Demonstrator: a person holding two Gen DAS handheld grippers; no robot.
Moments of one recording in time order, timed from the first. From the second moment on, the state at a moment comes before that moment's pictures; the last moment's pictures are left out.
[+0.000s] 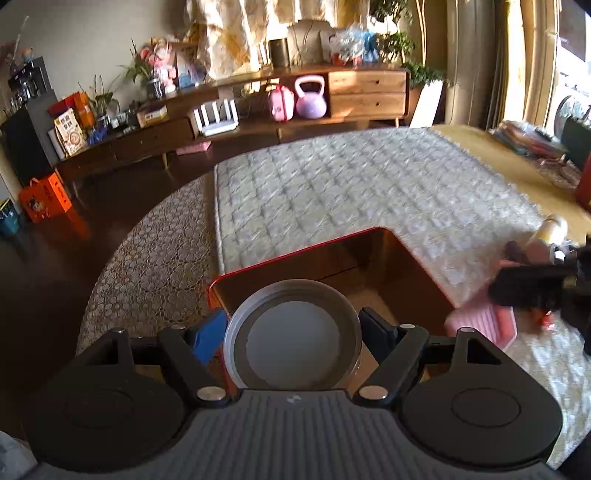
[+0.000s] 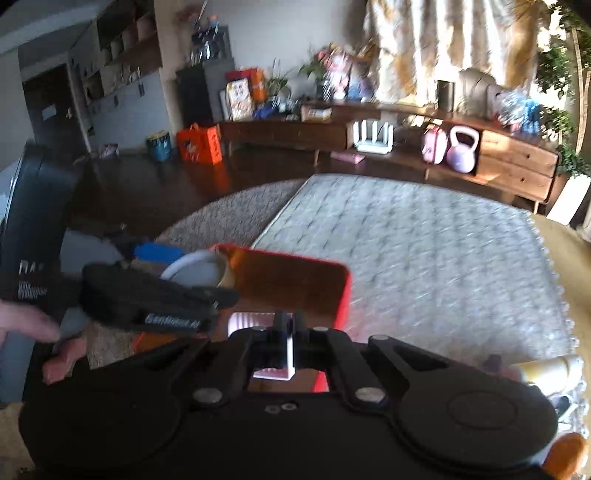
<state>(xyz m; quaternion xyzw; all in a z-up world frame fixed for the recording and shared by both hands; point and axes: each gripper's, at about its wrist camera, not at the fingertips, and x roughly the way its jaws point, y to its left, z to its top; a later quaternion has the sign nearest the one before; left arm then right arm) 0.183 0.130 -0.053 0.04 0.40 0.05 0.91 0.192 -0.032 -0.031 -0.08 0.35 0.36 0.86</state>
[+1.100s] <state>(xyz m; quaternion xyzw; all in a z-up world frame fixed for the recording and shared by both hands) 0.236 0.141 -0.110 0.01 0.46 0.02 0.89 0.189 0.023 -0.090 -0.17 0.41 0.39 0.81</state>
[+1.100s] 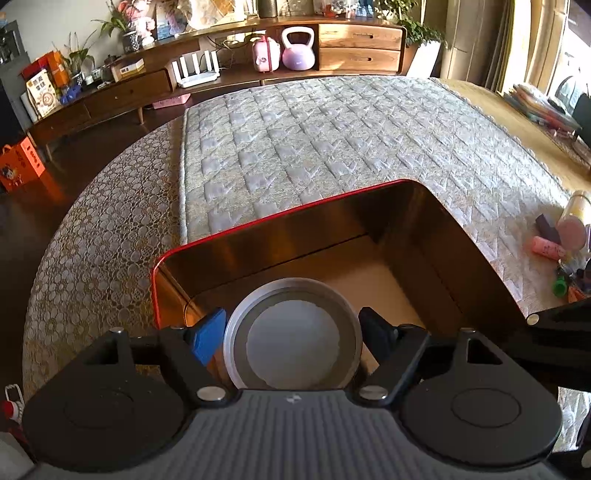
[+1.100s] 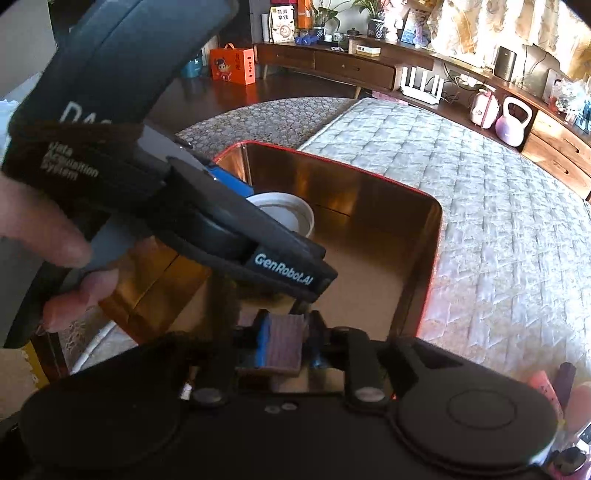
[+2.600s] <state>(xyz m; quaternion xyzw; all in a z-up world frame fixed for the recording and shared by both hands) 0.120 0.031 -0.028 -0.03 0.32 -0.03 0.95 0.140 -0.209 -0.026 0.00 0.34 0.29 0.90</state>
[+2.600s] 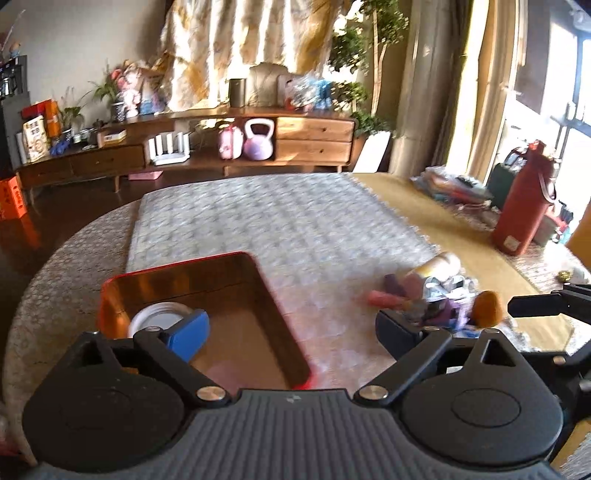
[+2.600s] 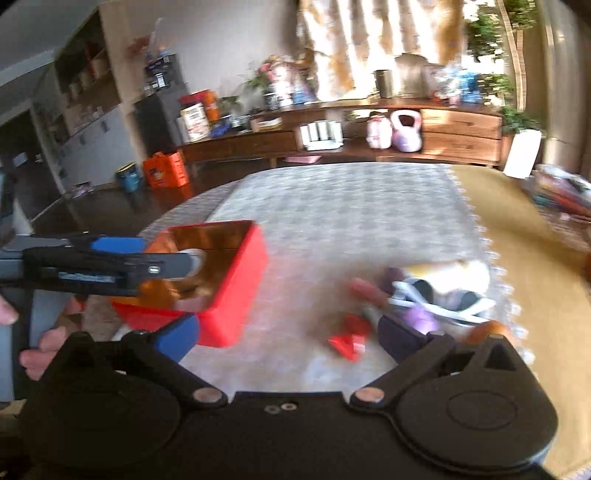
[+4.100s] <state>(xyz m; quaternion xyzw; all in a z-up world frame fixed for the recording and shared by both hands) 0.218 -0.100 -0.144 0.03 0.39 -0.09 0.92 0.240 -0.295 -0.121 -0.02 0.41 0.18 0.89</state>
